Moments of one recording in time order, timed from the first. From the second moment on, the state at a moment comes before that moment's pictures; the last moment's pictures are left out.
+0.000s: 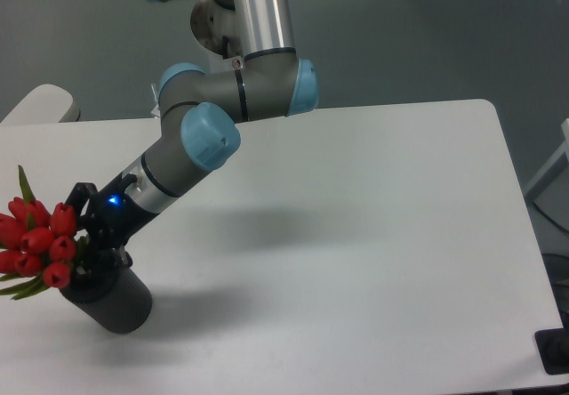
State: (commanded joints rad) arm 2.19 -1.95 -1.74 -0.70 0.65 1.01
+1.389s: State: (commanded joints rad) arm 2.24 -1.86 -1.55 -0.70 0.63 0.59
